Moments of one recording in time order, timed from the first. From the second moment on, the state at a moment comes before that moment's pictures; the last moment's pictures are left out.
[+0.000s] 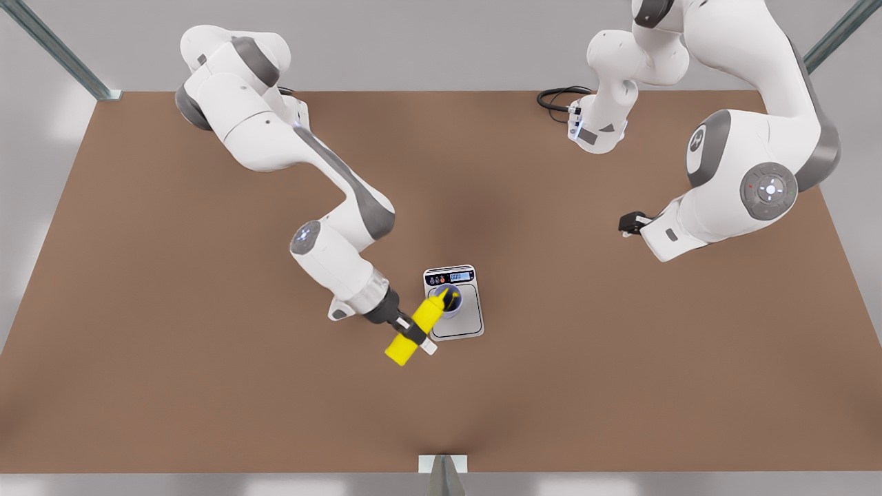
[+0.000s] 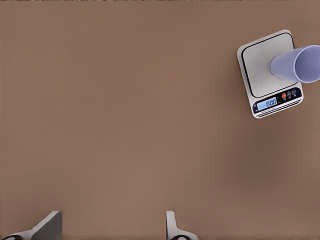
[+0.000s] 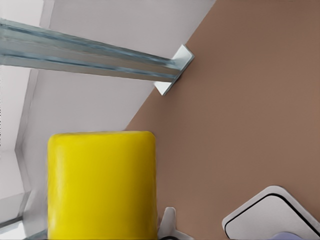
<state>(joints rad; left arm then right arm) -0.31 0.25 0.15 -1.36 -0.06 1.36 0.08 0.23 0.76 0.45 -1.31 0.05 2.71 1.11</state>
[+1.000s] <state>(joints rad) -0.31 0.29 0.15 -1.30 -0.15 1.44 0.08 0.13 0.72 0.44 -1.42 0.21 2.77 1.09</state>
